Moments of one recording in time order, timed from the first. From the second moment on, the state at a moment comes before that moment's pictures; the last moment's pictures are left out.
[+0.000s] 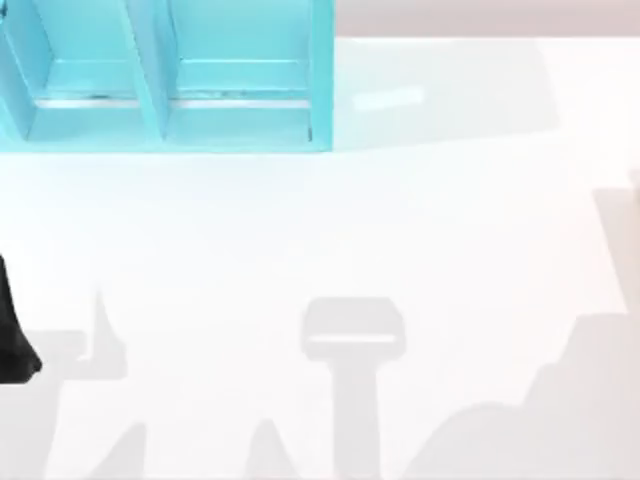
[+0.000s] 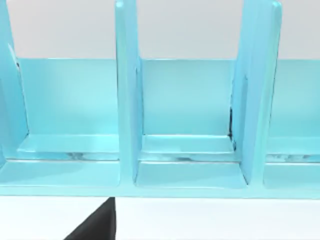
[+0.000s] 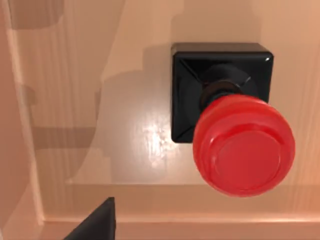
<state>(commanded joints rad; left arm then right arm) 0.00 0.00 0.00 0.00 0.00 0.00 -0.51 1.68 1.38 -1.28 0.00 -0.50</state>
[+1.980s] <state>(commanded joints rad) 0.00 0.00 0.00 0.00 0.00 0.00 -0.51 1.75 1.11 -0.93 0.00 -0.50</state>
